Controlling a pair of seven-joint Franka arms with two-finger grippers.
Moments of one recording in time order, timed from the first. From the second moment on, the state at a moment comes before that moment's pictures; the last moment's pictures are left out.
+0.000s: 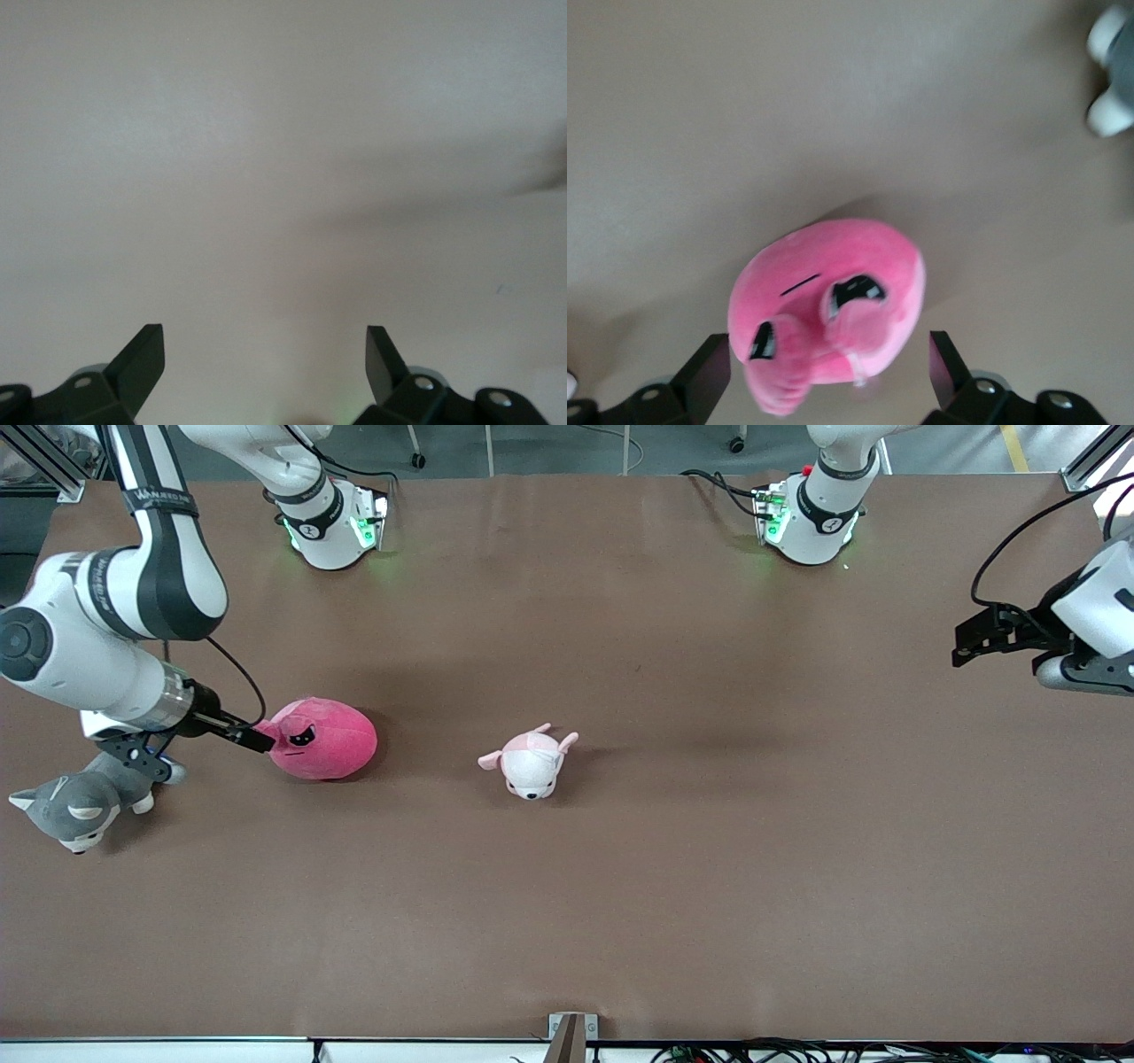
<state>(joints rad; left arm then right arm) 0.31 0.02 -0.36 -1.57 0.00 1.54 0.09 0.06 0.10 -0.04 -1.97 0.03 1.97 0.40</state>
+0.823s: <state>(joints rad) 0.35 0.00 -0.36 -1.46 0.00 1.50 0.09 -0.07 0.15 -0.04 -1.58 -0.03 1.68 -0.02</state>
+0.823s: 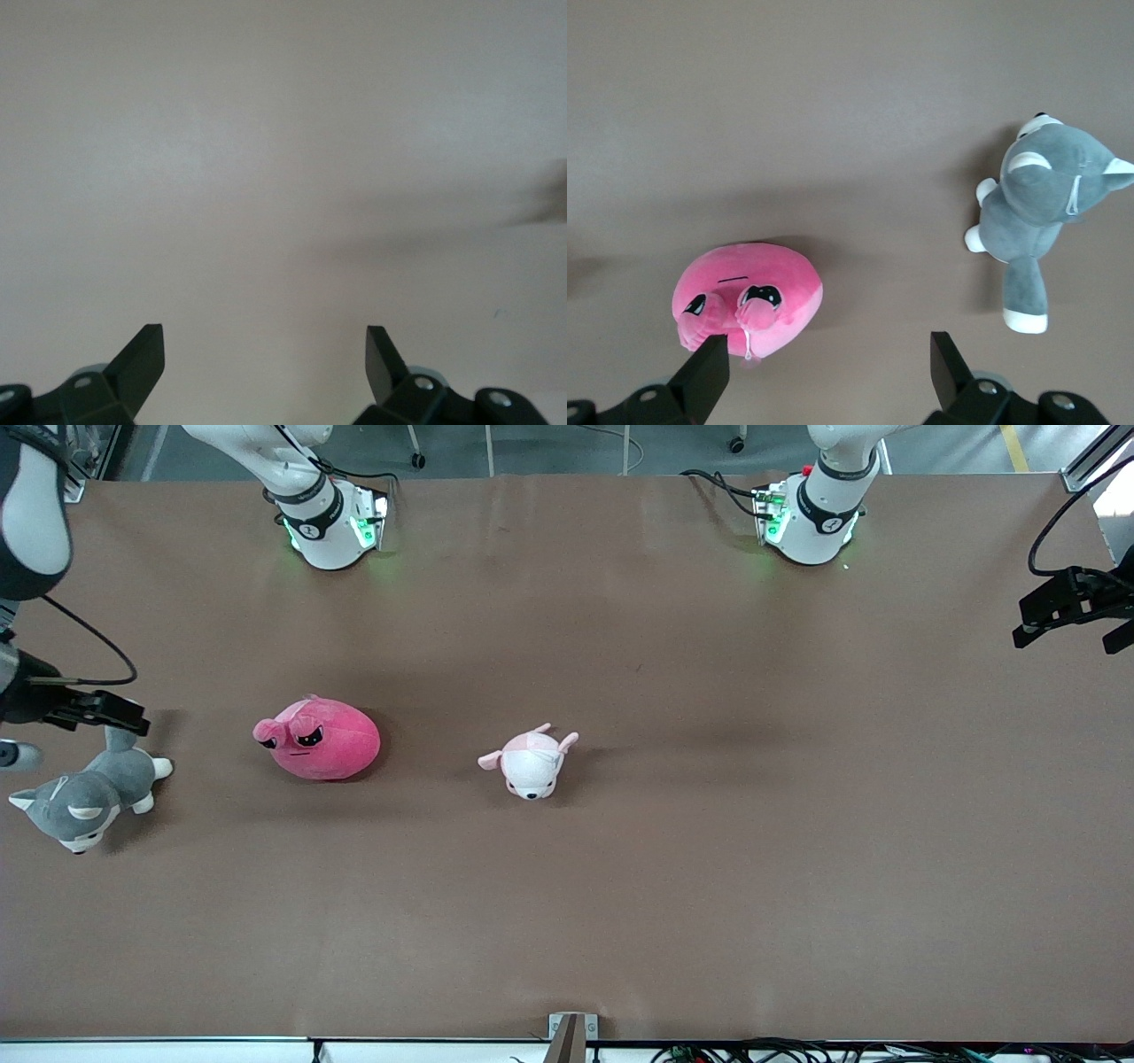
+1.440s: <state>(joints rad) 0.35 0.02 -0.36 -1.46 0.00 1.50 0.09 -0.05 0.23 -0.02 -1.48 -0.02 1.63 -0.03</state>
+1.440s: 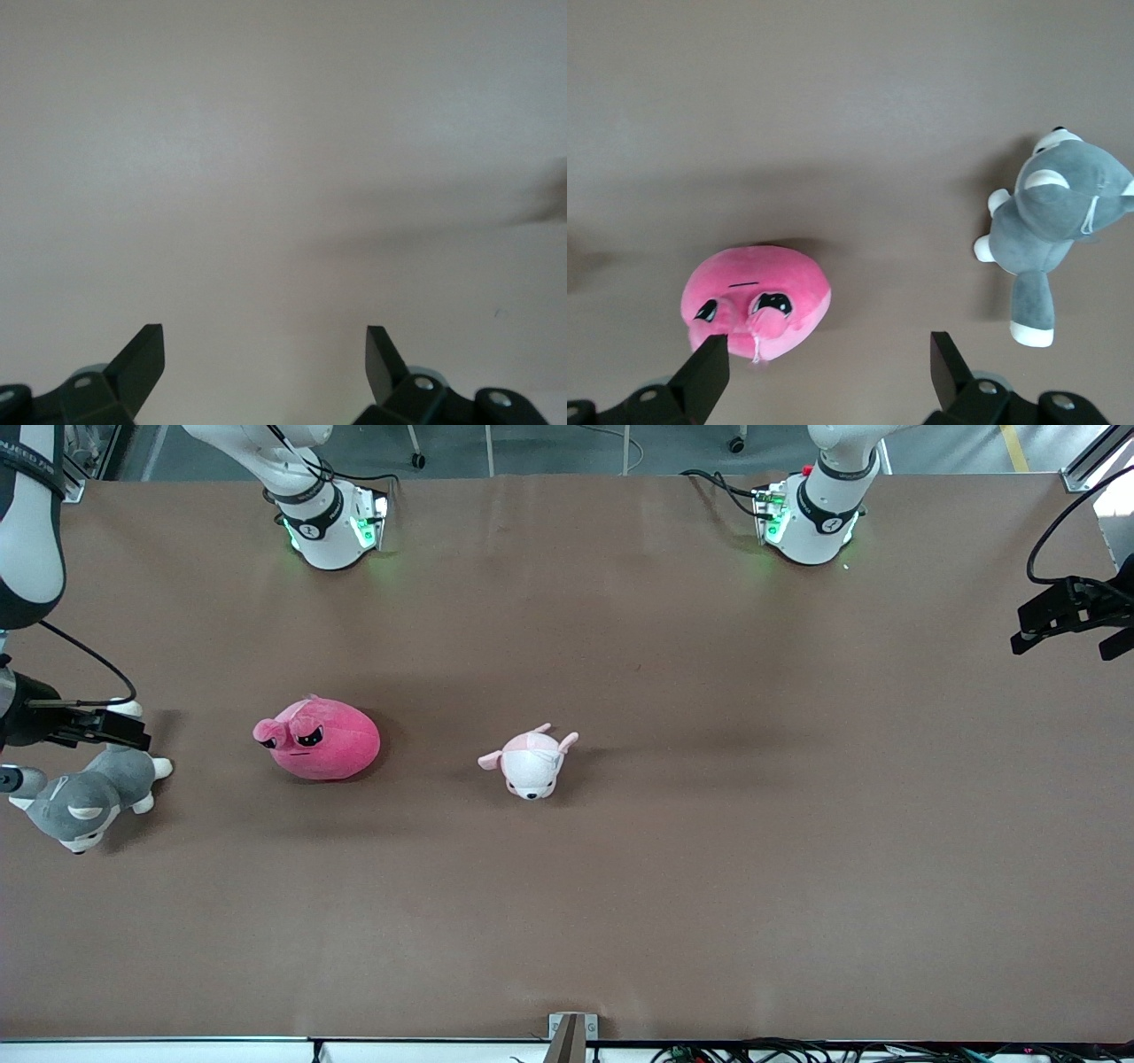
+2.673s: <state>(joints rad) 0.08 0.03 -0.10 -1.46 0.00 1.51 0.09 -0.01 -0.08 -0.02 -1.65 -0.02 1.49 -0.03</state>
